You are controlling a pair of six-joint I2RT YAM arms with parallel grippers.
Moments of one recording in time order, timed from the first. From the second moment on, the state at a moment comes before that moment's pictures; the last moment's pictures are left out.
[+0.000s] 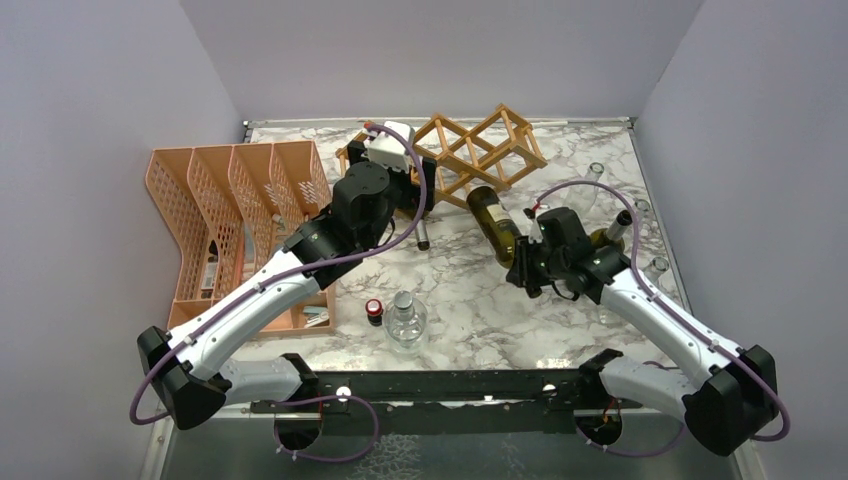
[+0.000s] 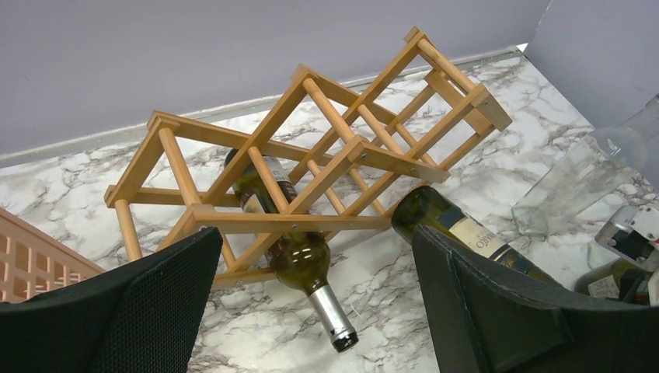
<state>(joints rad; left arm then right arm) -0.83 1.19 1.23 -0.18 -0.49 -0.12 0.51 1.06 0.78 -0.60 -0.08 0.32</state>
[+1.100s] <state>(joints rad) -0.83 1.19 1.18 -0.14 -0.42 -0.09 0.51 1.35 0.74 -0.14 -0.06 0.45</state>
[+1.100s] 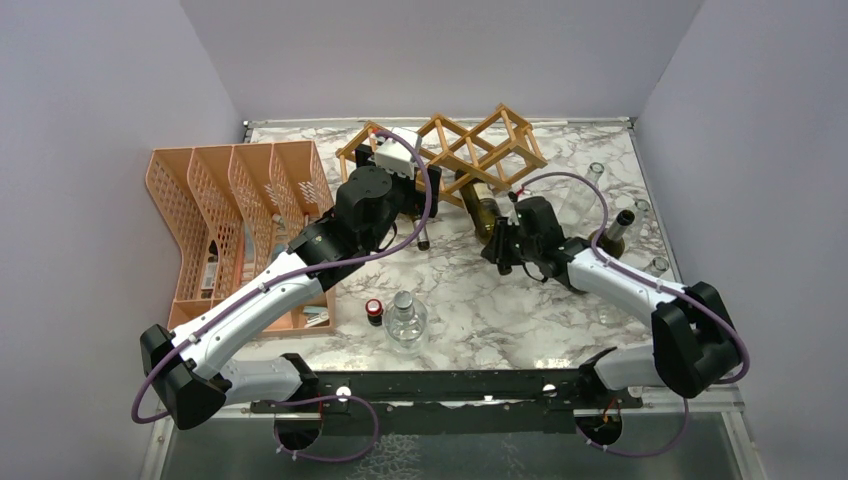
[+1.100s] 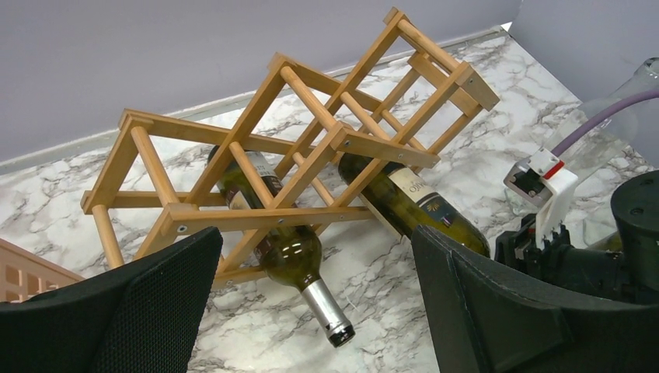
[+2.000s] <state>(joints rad) -0.83 1.19 1.18 -0.14 -0.38 -0.10 0.51 1.62 0.89 0.05 0.04 0.35</state>
